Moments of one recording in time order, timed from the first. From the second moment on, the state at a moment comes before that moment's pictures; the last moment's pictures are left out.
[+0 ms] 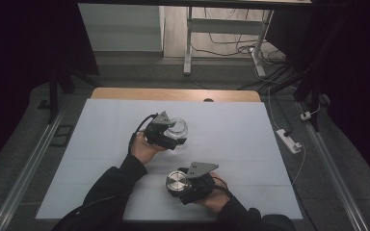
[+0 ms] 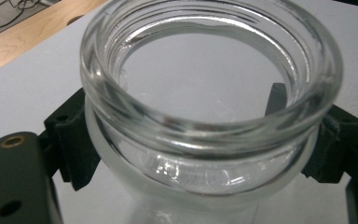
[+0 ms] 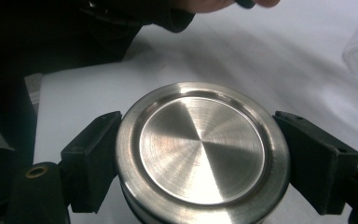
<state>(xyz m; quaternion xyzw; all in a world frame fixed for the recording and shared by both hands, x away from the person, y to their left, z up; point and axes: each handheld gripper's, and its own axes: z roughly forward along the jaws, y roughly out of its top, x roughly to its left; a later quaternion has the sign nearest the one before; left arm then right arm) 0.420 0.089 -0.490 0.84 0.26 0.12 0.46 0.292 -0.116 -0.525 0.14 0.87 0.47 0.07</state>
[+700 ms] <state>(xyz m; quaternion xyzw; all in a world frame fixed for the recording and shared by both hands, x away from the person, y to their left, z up) 0.430 0.091 -0.506 0.84 0.27 0.12 0.44 0.293 -0.108 -0.537 0.14 0.89 0.43 0.05</state>
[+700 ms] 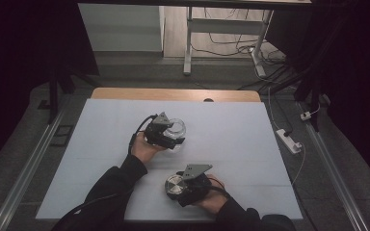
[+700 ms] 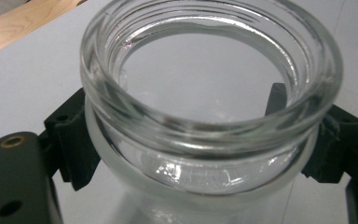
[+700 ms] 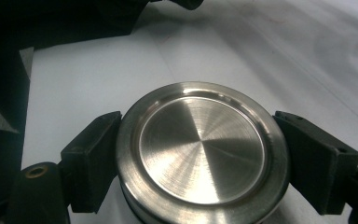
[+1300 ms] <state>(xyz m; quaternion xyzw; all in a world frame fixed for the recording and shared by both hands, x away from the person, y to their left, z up) 0.432 0.090 -0.514 0.85 0.28 0.11 0.43 0.291 -0.101 -0.541 0.12 0.91 0.38 0.06</state>
